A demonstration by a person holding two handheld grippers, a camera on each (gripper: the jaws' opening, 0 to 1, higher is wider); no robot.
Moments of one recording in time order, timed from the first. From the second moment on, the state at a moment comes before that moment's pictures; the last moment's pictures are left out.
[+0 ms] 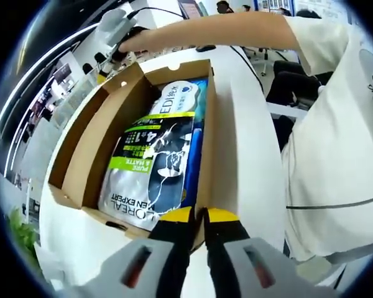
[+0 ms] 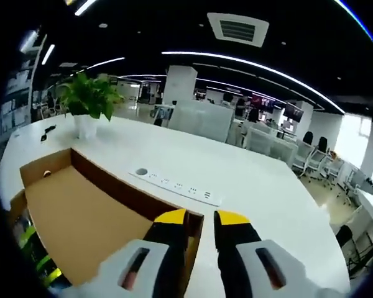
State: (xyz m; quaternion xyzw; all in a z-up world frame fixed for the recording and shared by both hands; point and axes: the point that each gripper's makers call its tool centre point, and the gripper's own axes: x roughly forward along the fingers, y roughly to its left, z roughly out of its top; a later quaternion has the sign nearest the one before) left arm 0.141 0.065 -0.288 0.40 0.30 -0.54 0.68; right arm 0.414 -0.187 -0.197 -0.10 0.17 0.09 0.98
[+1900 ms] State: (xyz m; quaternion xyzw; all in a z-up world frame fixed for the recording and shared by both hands) left arm 0.140 0.062 -0.292 0.42 0.28 -0.57 0.65; right arm 0.293 -0.088 -0.116 -0.12 0.05 0.35 0.93
